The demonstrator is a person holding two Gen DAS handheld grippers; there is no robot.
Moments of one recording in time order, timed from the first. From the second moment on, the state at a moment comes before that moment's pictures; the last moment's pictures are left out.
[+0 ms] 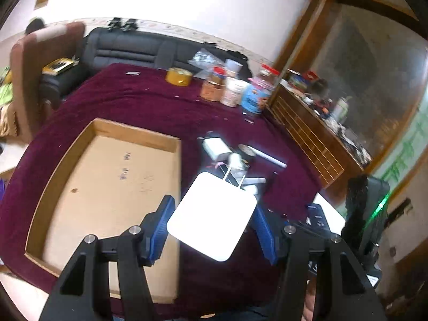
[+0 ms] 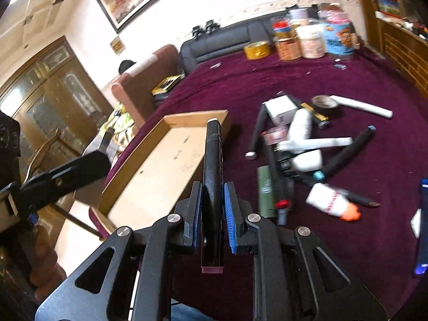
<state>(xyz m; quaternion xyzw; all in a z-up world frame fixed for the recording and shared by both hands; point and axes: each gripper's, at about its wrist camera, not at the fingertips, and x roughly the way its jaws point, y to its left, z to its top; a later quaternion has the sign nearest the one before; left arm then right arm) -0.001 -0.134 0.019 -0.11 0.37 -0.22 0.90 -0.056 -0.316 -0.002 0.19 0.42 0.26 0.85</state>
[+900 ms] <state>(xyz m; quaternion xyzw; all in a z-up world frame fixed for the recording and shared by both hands) 0.076 -0.057 -0.068 -0.09 0.48 -0.07 0.87 0.000 -0.183 -0.026 0.08 0.49 0.32 0.81</state>
